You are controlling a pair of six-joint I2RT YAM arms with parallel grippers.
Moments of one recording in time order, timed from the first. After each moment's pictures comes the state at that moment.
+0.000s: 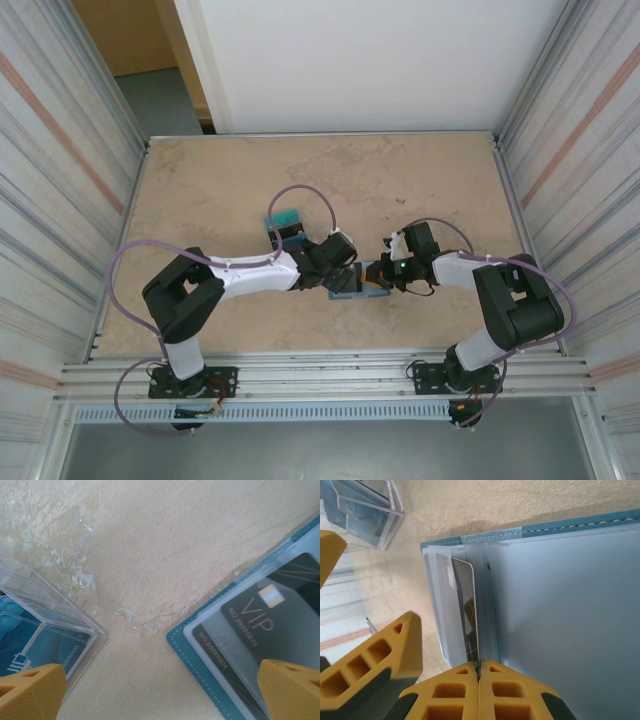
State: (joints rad) left arm -0.98 1.80 1.11 -0.37 -0.40 -0.20; right arm 0.32 1.54 0.58 -0.08 -0.73 0.67
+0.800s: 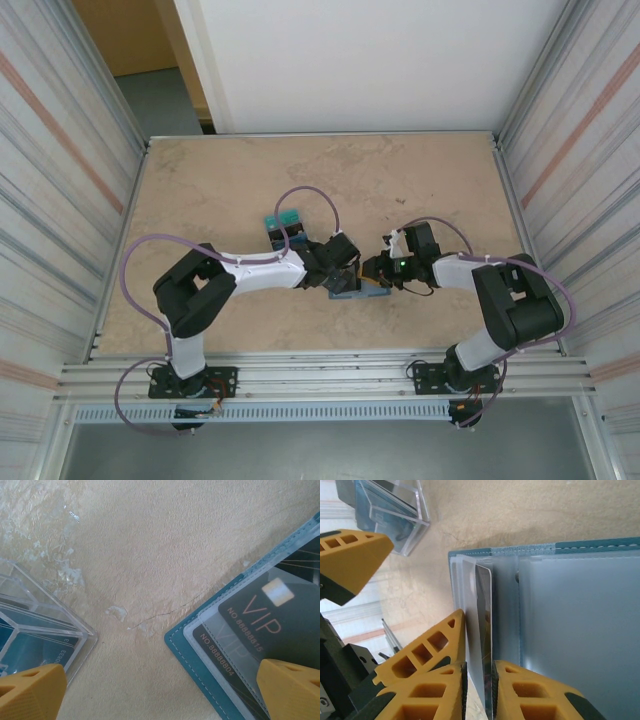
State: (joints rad) left arm -0.98 1.86 1.15 -0.40 -0.40 -0.20; right arm 0.32 1.55 0.55 0.05 -0.77 0.72
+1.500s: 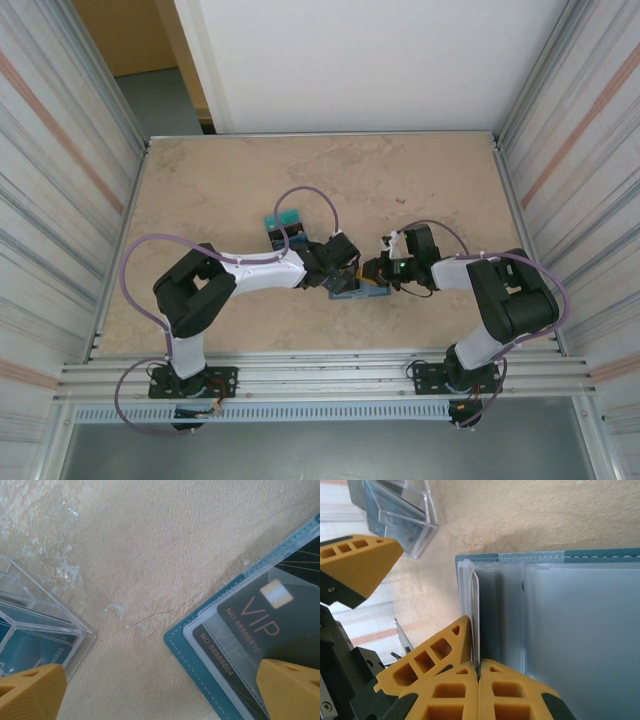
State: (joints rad) left arm -0.98 1.86 1.15 -0.40 -0.39 -0.21; right arm 0.32 1.59 0.51 0.18 -0.82 0.78
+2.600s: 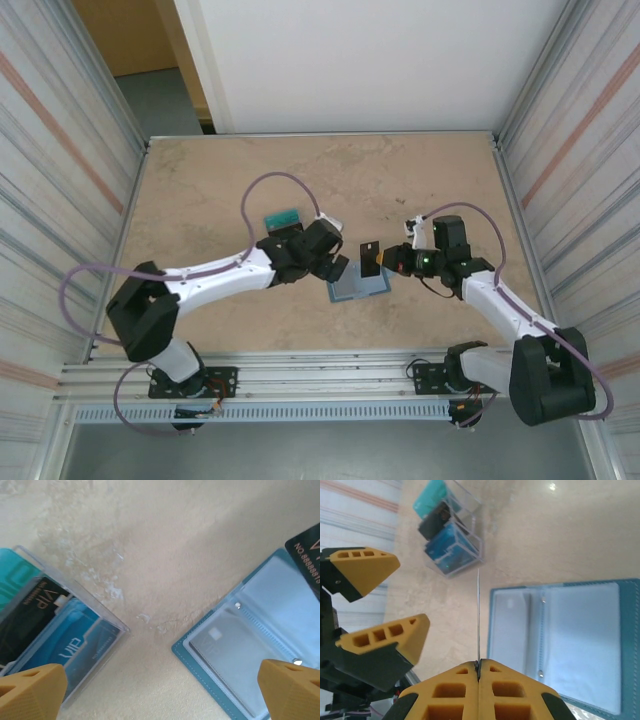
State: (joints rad) left arm -0.94 1.55 1.09 -0.44 -0.33 -0.27; right arm 0.22 1.11 0.55 -0.19 -0.73 0.54
